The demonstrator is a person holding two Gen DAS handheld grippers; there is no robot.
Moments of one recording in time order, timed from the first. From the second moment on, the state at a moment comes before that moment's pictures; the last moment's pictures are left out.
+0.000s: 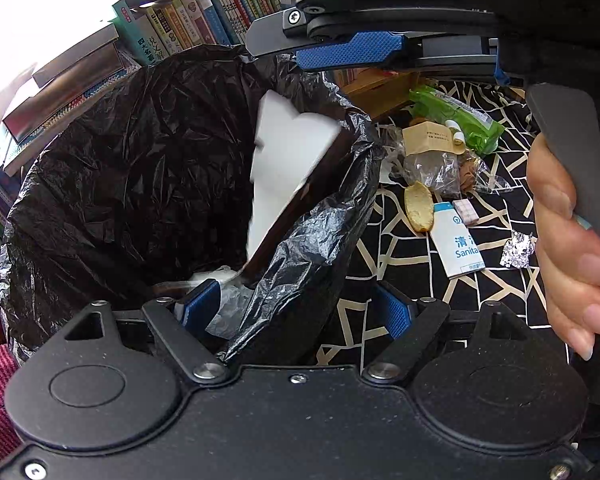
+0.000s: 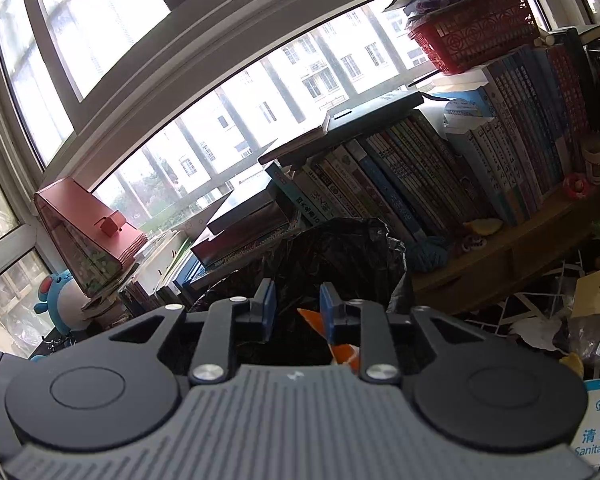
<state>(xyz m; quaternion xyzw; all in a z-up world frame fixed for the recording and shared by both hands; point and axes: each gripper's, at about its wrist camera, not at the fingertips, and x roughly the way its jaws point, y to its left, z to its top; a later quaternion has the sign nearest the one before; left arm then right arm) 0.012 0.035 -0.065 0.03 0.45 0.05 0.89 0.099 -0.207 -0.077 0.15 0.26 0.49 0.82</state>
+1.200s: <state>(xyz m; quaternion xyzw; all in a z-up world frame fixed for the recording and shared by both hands) 0.011 0.034 -0.064 0.03 0.45 0.05 0.89 0.155 -0.266 -0.115 0.16 0.31 0.26 0.90</state>
